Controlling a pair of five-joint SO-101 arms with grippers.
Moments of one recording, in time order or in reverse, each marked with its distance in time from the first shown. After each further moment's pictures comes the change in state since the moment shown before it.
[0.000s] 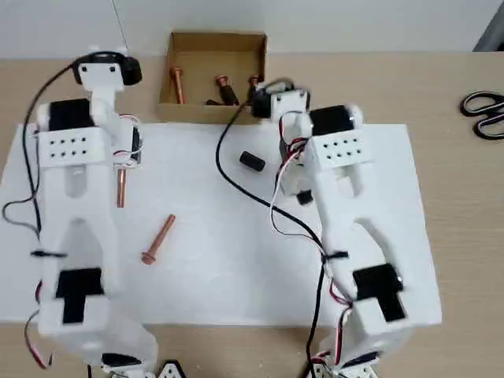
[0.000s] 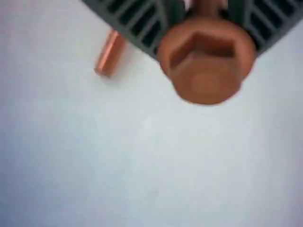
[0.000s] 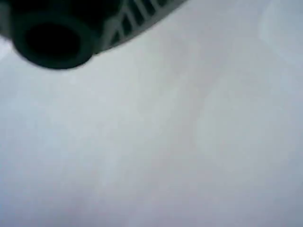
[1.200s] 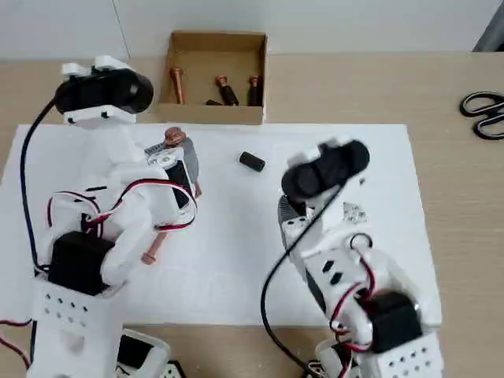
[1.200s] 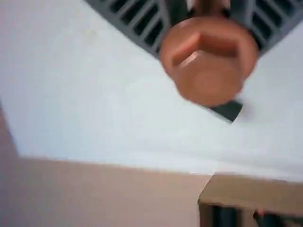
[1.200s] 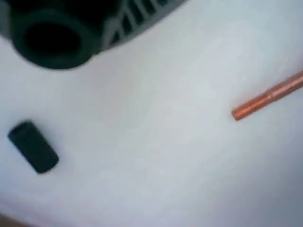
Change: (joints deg) left arm 23.1 -50.0 32.5 -24.0 29.6; right arm -8.5 -78.9 62.1 -32.4 -10.9
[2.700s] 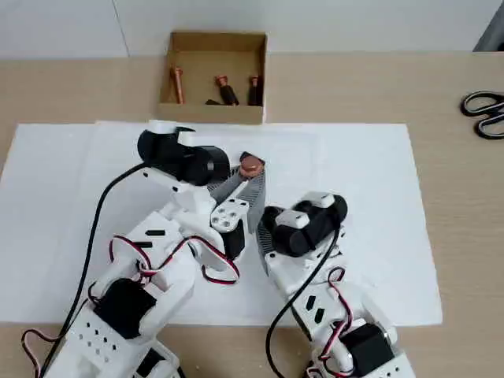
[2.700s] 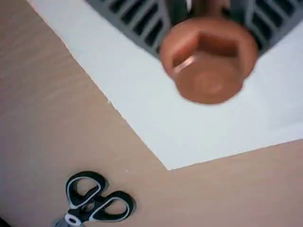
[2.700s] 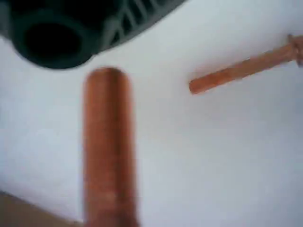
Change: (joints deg) left arm 19.5 -17.6 31.6 -28.8 -7.0; right arm -7.2 -28.7 33.7 -16.7 -2.5
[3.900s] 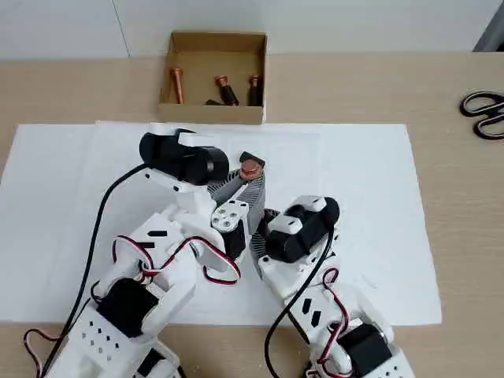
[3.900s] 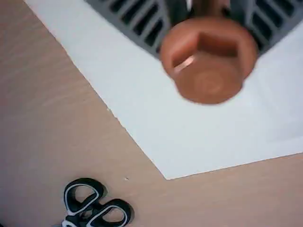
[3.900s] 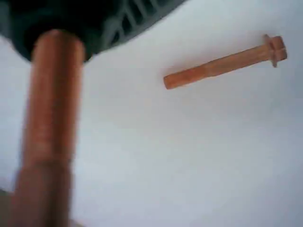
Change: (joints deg) left arm 0.0 -0.4 1.9 -0.3 1.6; right arm -3.3 -0.1 0.2 -1.6 0.0
